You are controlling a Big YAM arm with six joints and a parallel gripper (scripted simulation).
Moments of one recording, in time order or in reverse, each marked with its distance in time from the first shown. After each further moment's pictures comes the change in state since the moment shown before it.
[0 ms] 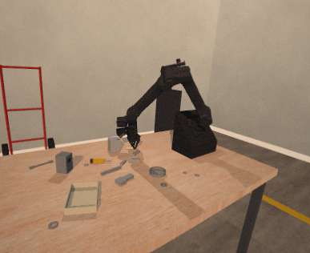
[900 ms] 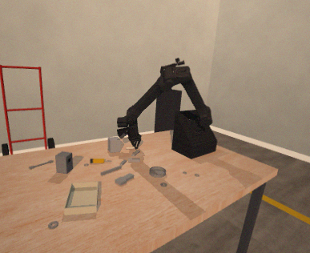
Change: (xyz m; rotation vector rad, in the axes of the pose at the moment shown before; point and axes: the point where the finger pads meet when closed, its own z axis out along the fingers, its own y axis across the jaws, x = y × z) arm 0.010 0.002 0.001 -0.001 0.042 0.005
